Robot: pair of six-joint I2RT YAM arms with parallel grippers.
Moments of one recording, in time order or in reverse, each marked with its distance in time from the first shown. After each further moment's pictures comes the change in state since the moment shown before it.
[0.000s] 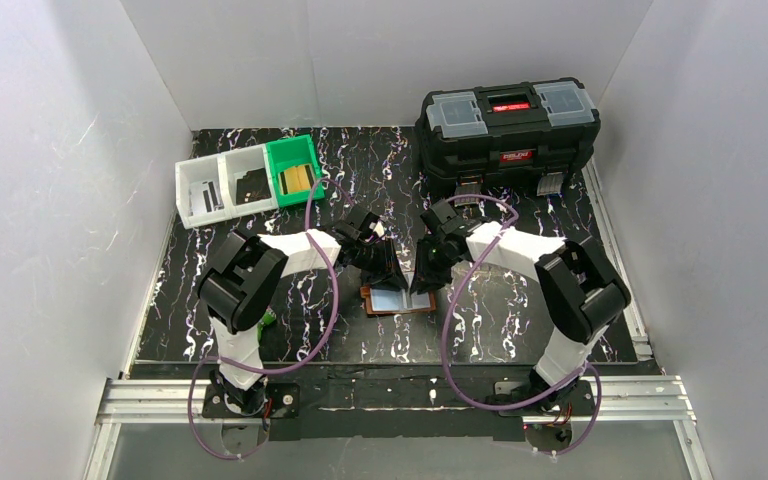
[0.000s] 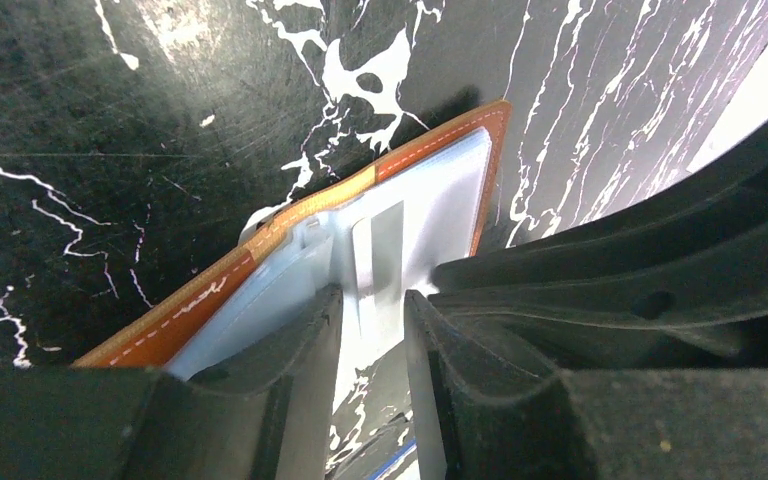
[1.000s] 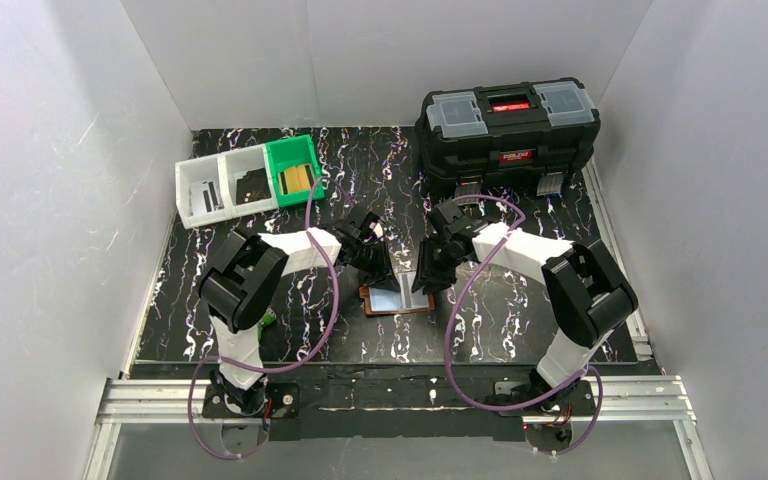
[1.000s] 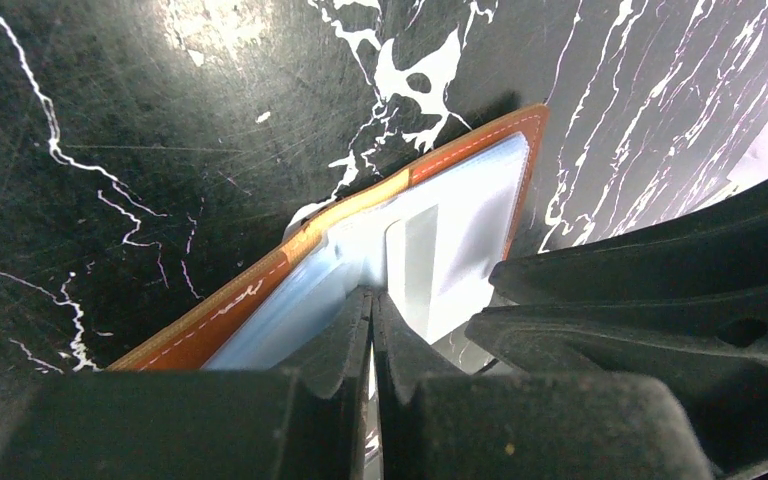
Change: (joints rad) left arm 0.001 0.007 0.015 -0.057 -0.040 0.040; right arm -0.020 -0.049 -0.026 -0.017 0.003 -0.003
